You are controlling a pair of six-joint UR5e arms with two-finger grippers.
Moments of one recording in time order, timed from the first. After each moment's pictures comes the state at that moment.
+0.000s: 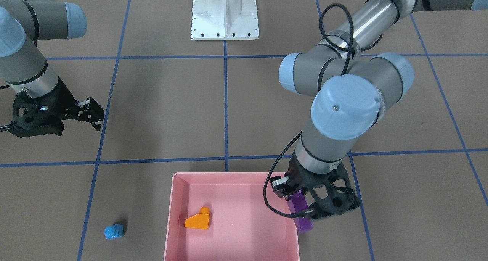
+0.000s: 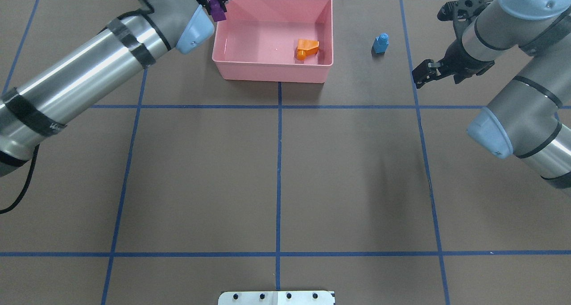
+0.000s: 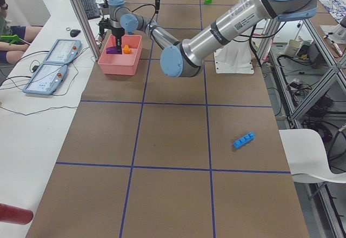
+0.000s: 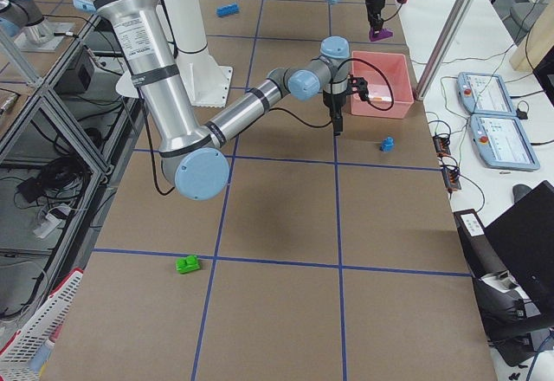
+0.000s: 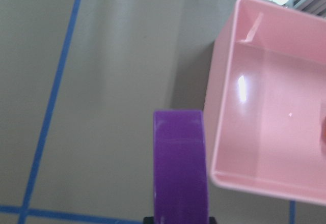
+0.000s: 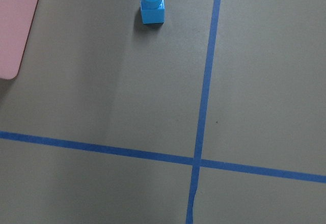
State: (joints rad) left arm -0.95 -2.70 -0.97 -1.75 -2.06 -1.09; right arm 0.97 -1.20 1.81 -1.56 2.06 0.71
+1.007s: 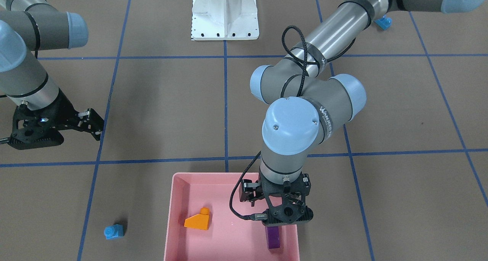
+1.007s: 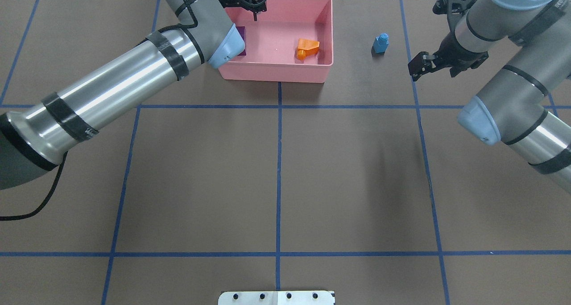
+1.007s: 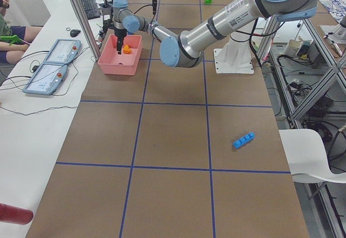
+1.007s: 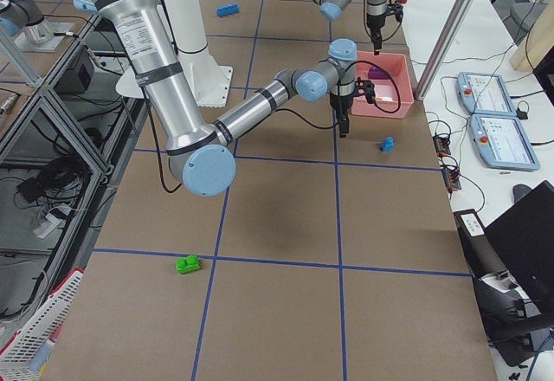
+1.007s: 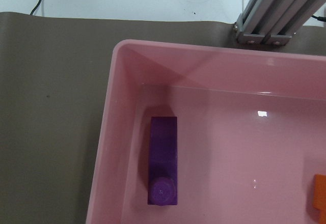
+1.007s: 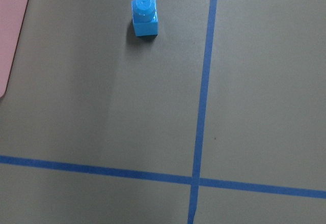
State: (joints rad) left arm -0.90 -2.70 -0.98 -1.74 -2.00 -0.94; right arm 0.98 -1.11 1.68 -1.55 2.07 0.72
